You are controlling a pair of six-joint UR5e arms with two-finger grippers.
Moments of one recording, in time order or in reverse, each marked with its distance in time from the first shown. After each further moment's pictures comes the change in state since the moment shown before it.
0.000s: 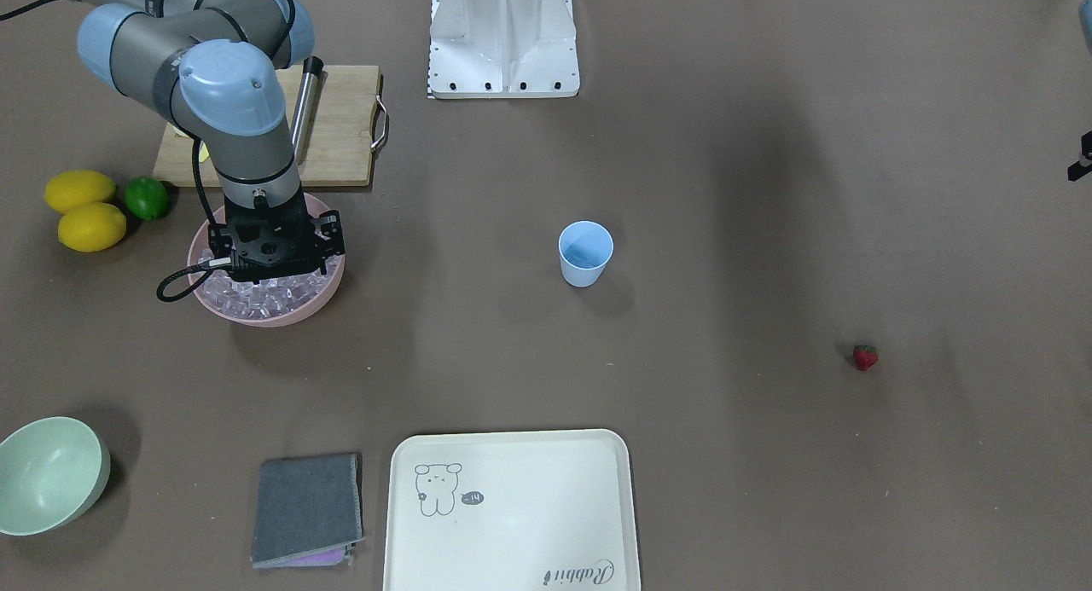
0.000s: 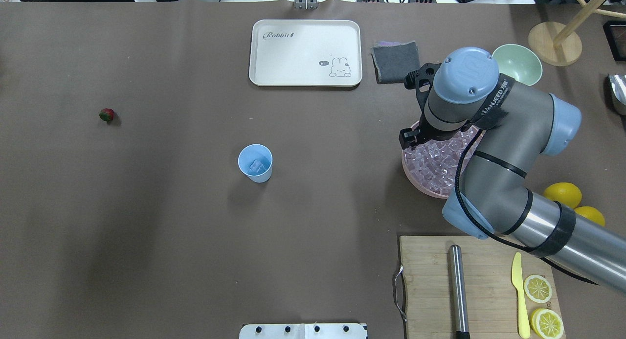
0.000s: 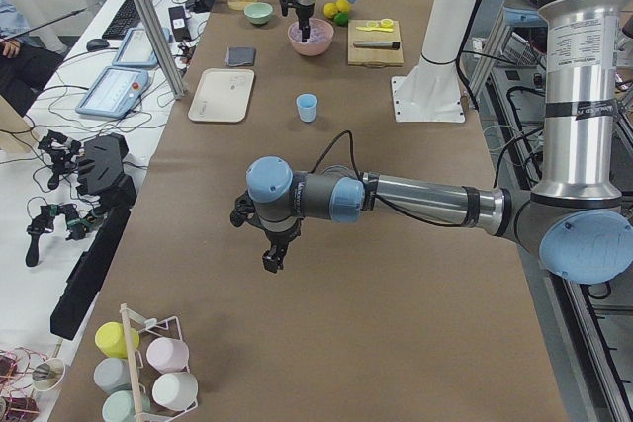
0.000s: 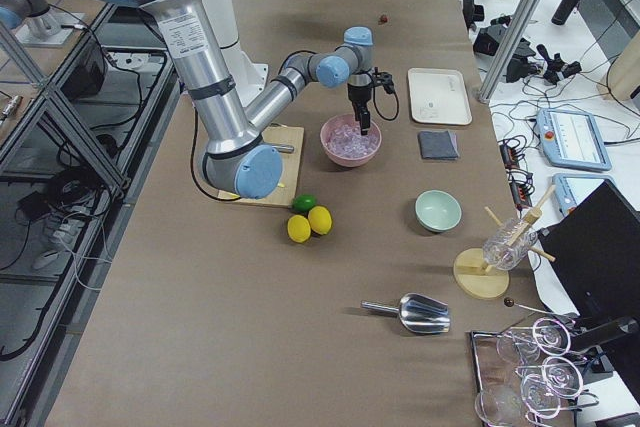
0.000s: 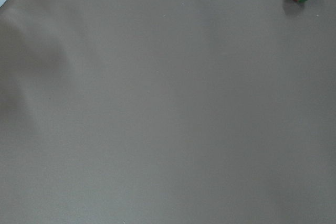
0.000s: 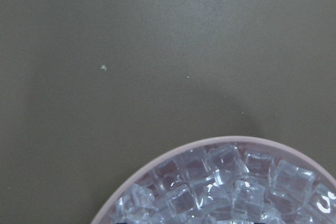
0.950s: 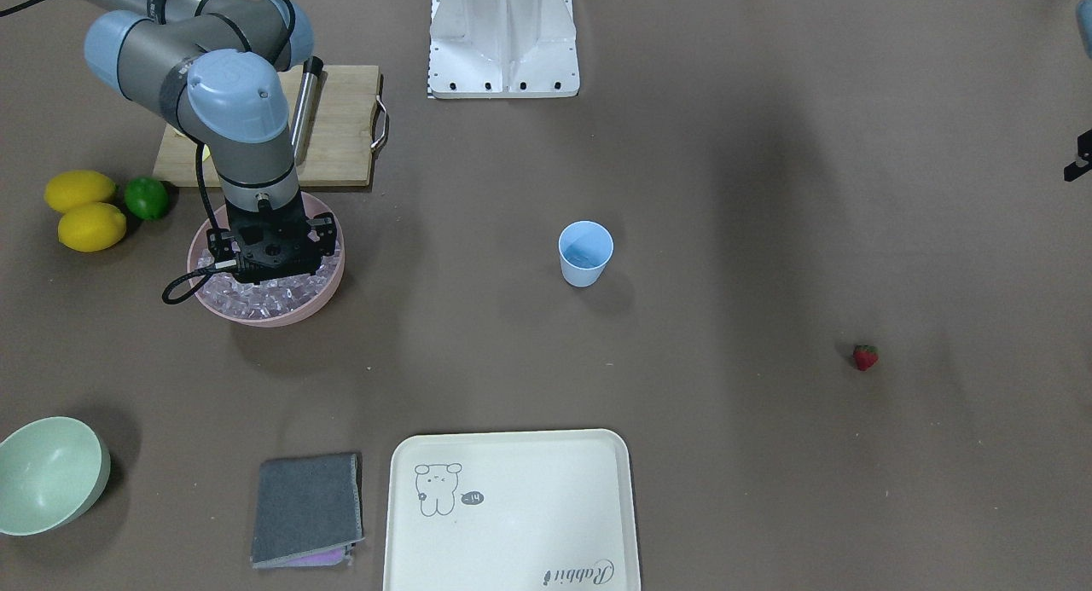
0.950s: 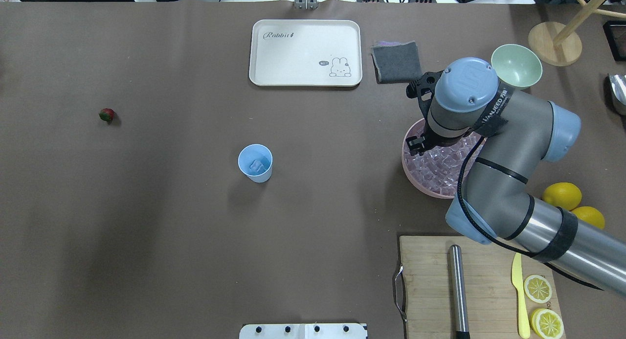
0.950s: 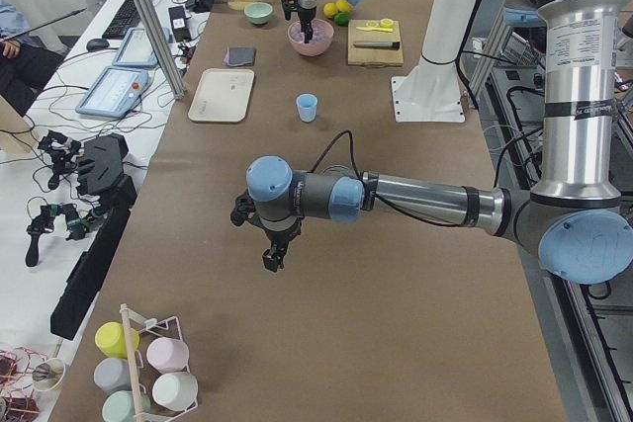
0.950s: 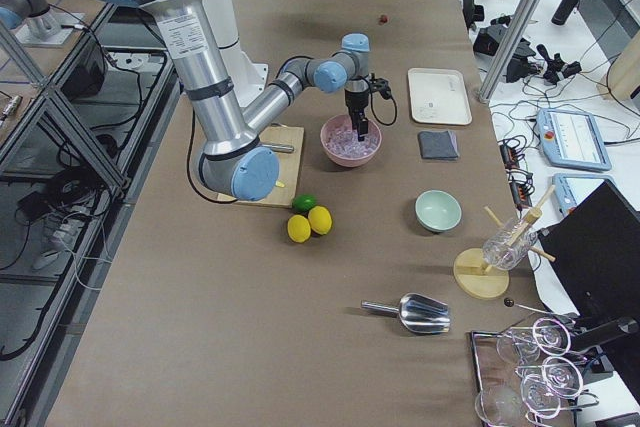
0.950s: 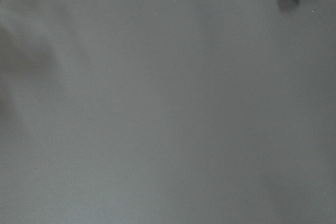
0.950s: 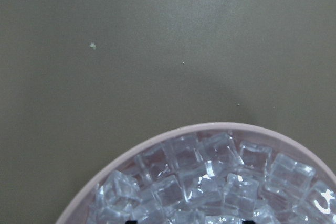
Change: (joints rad) left arm 0.004 0.000 -0.001 -0.001 -0.001 -0.001; right arm -0.008 -0.025 -0.003 -0.001 -0.015 -0.053
